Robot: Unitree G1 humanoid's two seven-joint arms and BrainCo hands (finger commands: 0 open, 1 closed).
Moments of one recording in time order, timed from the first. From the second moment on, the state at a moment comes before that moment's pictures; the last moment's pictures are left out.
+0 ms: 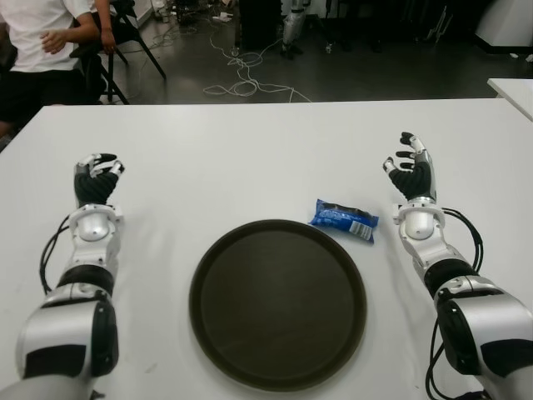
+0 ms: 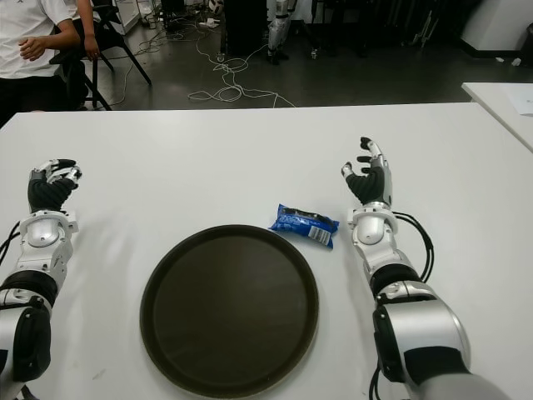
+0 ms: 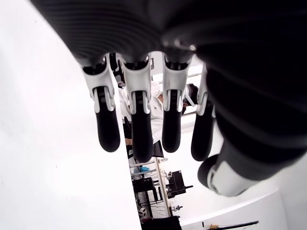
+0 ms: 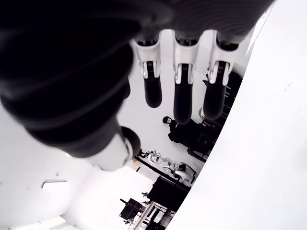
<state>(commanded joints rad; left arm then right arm) -0.68 0.32 0.22 1.25 0.01 -0.38 0.23 -0.72 -0.21 0.01 1.28 -0.27 -0.50 -0.47</state>
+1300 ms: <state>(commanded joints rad) -0.68 0.30 0.20 1.28 0.03 -0.38 0.26 -0.71 -0.21 0.05 1.29 -0.30 -0.50 -0.50</state>
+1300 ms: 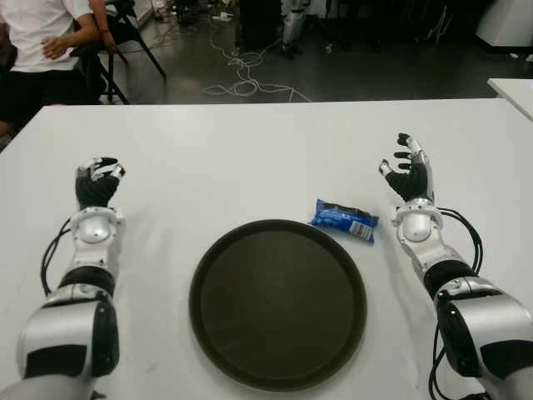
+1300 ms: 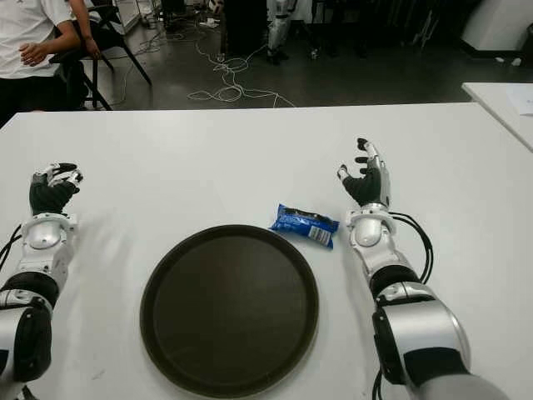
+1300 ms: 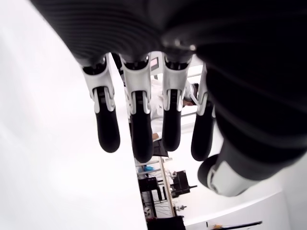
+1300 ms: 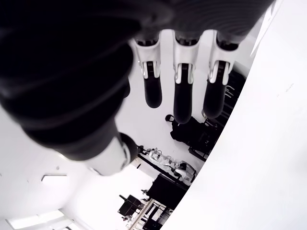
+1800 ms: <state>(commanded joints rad) -0.68 0.30 0.19 1.29 0.04 -0.41 0.25 -0.71 -0.21 0.06 1.30 -0.32 -0.49 -0.53</state>
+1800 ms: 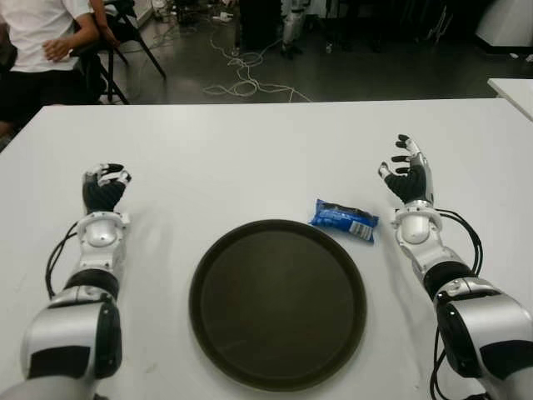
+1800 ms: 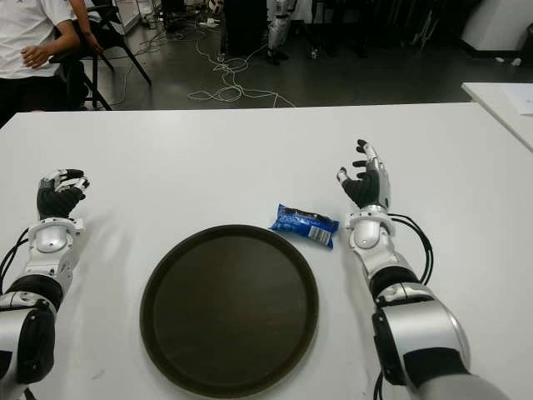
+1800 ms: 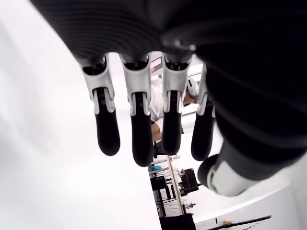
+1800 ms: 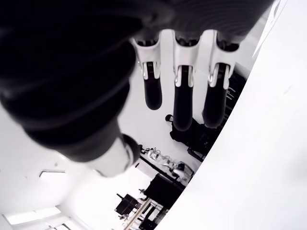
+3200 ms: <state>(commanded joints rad) -0.68 0.31 0.18 1.32 0.08 -0.36 0.28 -0.70 -0.21 0.05 1.31 -0.32 -0.52 -0.53</state>
